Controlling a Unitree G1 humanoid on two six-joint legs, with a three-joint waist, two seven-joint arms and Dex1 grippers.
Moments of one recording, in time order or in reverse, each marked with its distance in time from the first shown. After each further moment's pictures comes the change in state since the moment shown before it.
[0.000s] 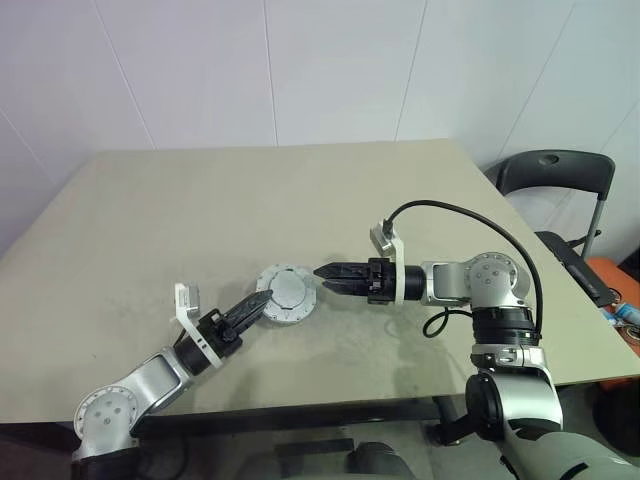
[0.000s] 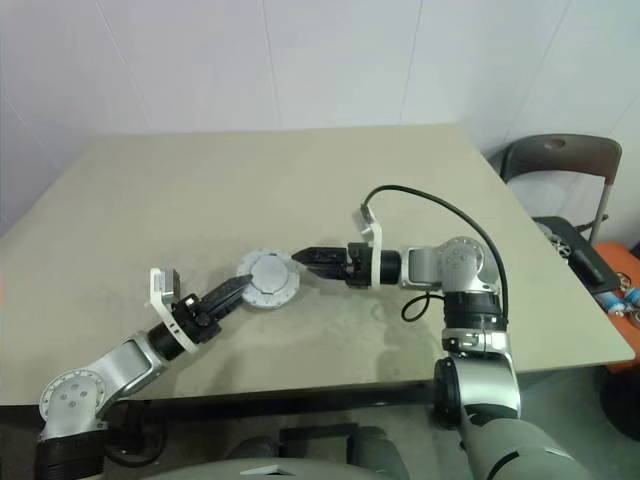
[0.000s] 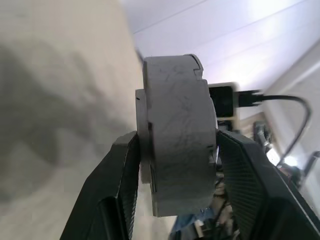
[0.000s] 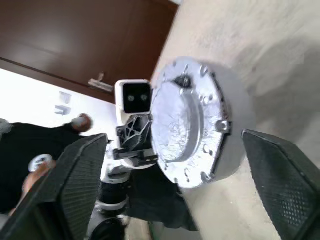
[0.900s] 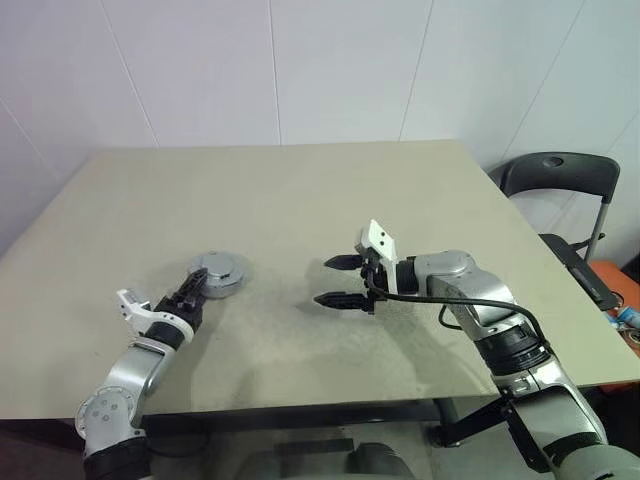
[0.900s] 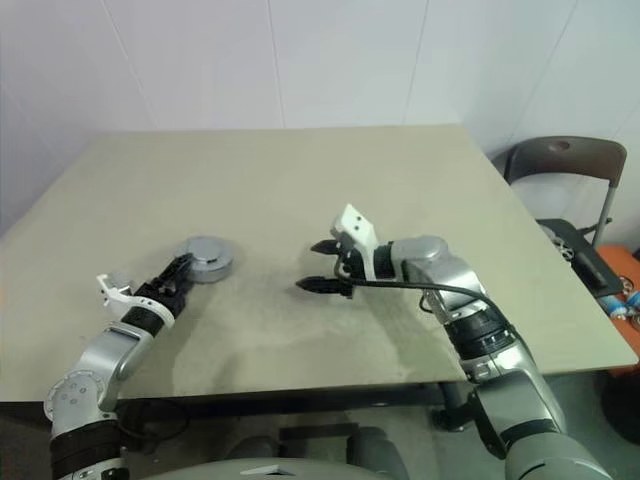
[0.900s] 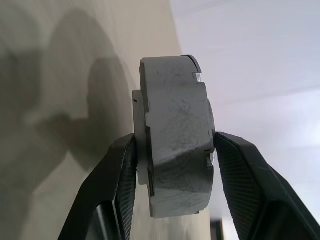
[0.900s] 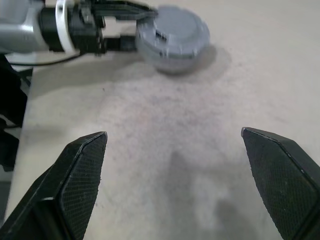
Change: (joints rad) left arm -0.098 -0.128 0.205 0.150 -0.046 -0.338 0.416; right arm 0.108 -0.195 0.481 -0.206 -0.508 -0.944 0.342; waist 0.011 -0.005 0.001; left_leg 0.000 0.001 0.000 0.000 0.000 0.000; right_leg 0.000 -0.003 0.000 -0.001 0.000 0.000
